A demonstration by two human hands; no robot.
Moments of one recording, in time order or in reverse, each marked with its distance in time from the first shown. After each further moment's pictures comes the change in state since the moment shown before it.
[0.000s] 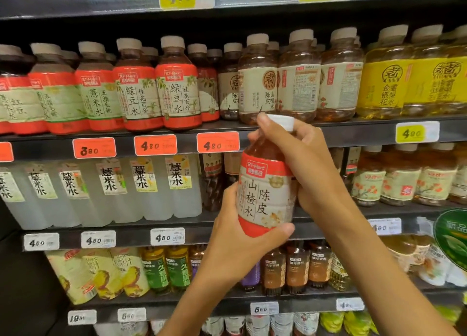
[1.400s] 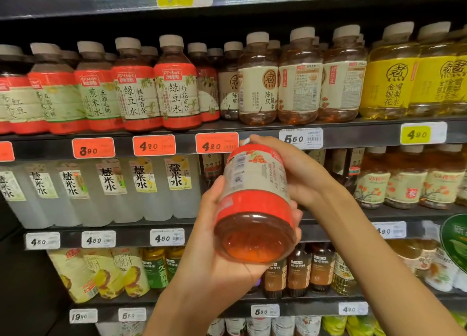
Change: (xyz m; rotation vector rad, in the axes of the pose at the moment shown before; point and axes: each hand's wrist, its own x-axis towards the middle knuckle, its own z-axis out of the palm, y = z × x) left_hand -0.011 0.029 -0.007 -1.254 -0.162 -0.480; right_hand 0.031 0.029 -0.009 0.395 -0.340 0.473
